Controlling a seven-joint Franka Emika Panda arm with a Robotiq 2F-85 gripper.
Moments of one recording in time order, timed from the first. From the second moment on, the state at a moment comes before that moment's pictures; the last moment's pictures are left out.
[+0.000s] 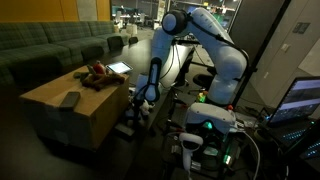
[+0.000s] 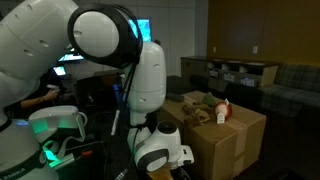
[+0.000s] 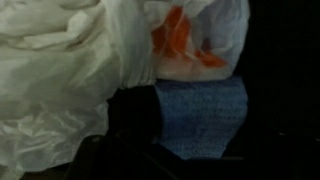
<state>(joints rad) -0.33 0.98 0.12 -2.22 -0.35 3.30 -0.38</state>
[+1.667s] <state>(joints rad) -0.36 0.54 0.20 -2.48 -0.32 2.99 -0.39</state>
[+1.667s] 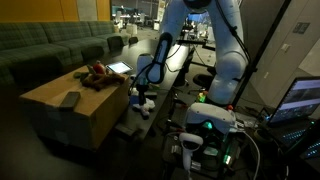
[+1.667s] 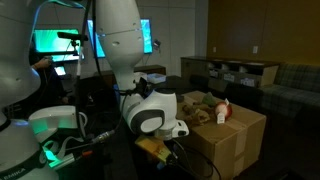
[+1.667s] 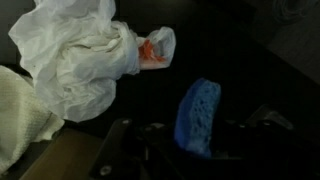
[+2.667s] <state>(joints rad) -0.14 0.00 0.21 -2.52 0.12 2.73 -0.53</state>
